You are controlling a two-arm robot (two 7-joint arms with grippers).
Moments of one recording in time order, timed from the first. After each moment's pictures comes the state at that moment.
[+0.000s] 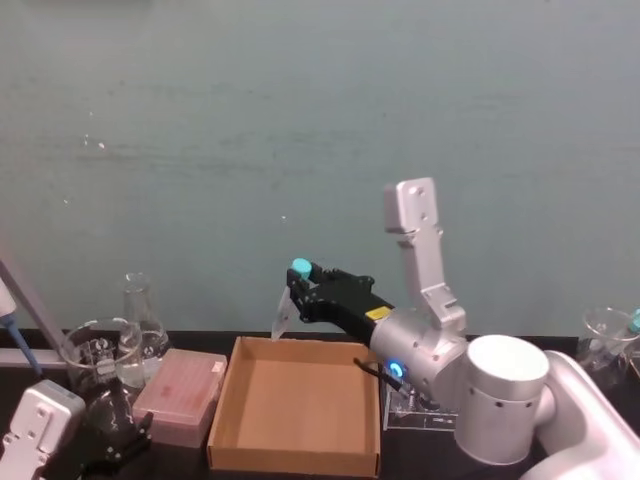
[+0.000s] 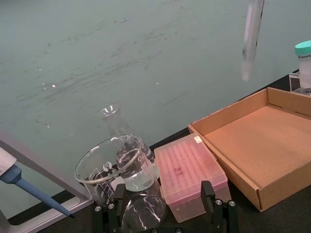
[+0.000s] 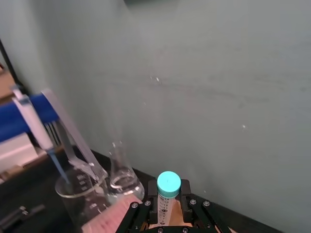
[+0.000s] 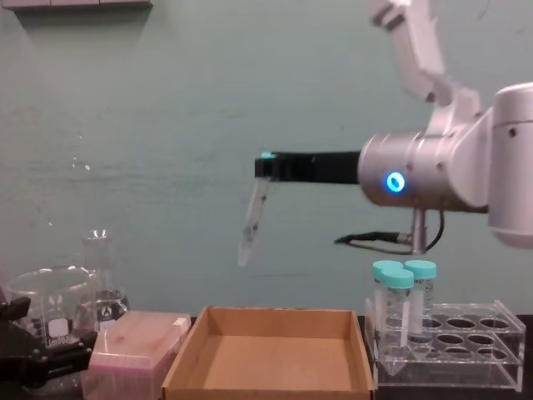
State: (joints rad) left arm -0.20 0.60 0.45 -1.41 -0.25 -0.12 0.03; right arm 0.57 0.07 -0.39 -1.32 0.32 0.33 0.22
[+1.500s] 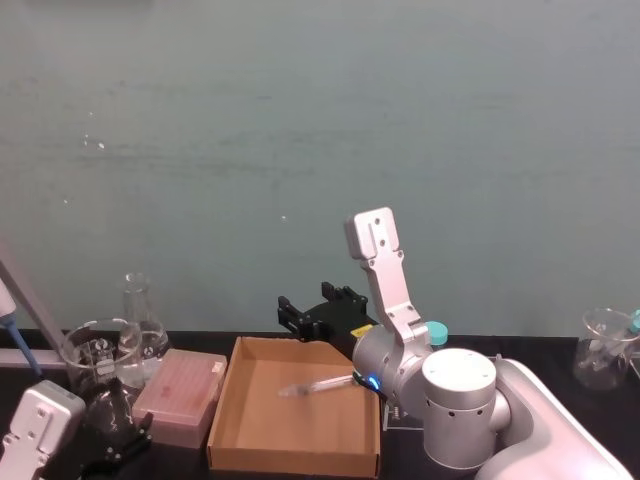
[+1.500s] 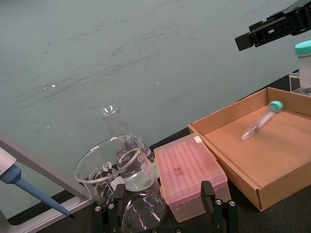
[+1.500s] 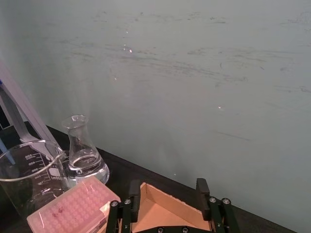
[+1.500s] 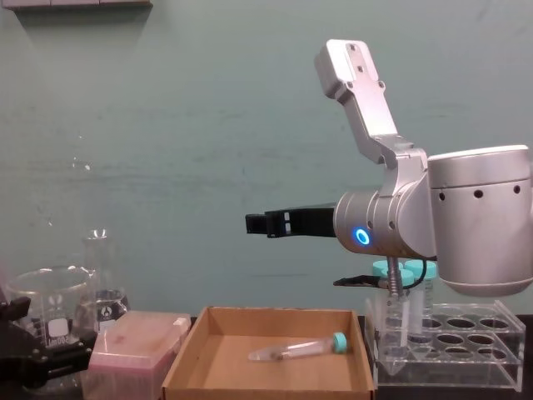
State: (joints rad) left arm -0.20 0.60 0.45 -1.41 -0.25 -0.12 0.03; right arm 0.65 -0.01 -0.42 -1.06 0.18 0.25 0.13
